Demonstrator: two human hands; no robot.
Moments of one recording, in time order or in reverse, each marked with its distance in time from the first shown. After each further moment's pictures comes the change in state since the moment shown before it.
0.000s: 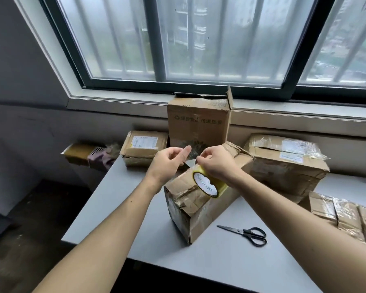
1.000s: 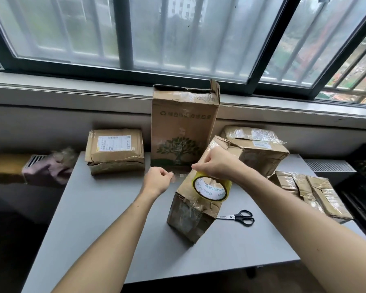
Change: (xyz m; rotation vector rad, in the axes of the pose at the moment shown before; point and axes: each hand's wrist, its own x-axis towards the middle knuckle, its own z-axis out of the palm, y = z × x) left_hand 0.077 -0.124 -0.016 0.141 -0.177 -0.130; right_hand 0.006 -0.050 0.037 -0.258 -0.044 0.356
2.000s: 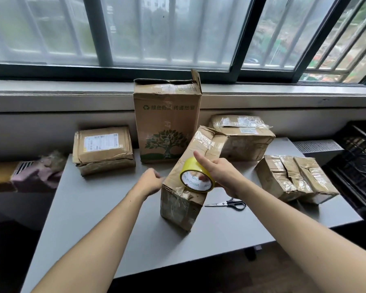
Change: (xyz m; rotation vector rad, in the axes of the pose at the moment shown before) left_hand -0.014 0.000 0.010 0.179 -0.244 -0.046; right_hand -0.035 0.056 0.029 0.759 0.018 0.129
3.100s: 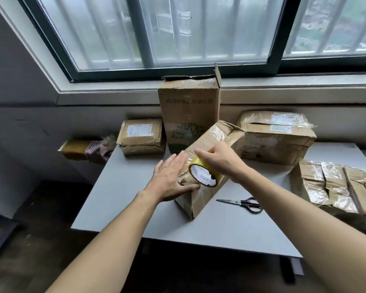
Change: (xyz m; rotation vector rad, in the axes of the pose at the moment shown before) left_hand -0.088 0.033 0.055 0.630 0.216 0.271; right_hand 0.013 0.010 -0.050 -0.334 -0.202 -0.415
